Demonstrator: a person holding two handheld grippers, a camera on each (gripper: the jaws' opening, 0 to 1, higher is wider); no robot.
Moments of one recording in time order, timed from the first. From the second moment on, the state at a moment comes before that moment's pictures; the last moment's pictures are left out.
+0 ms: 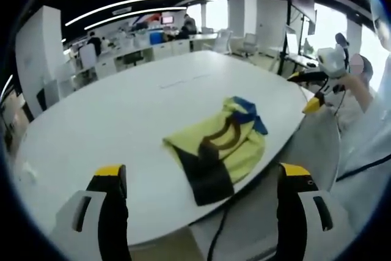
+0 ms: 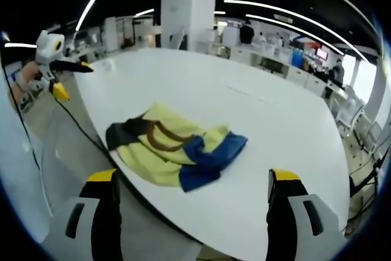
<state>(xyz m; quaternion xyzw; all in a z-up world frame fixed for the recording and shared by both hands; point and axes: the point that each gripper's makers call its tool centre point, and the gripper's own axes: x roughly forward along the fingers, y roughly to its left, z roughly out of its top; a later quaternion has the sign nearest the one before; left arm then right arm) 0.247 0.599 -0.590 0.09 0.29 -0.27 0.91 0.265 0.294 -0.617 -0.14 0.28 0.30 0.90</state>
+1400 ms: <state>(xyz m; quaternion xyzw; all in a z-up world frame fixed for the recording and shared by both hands) 0.270 0.586 -0.602 0.09 0.30 -0.29 0.90 0.298 0.315 -0.625 -0.17 0.29 0.37 0.87</state>
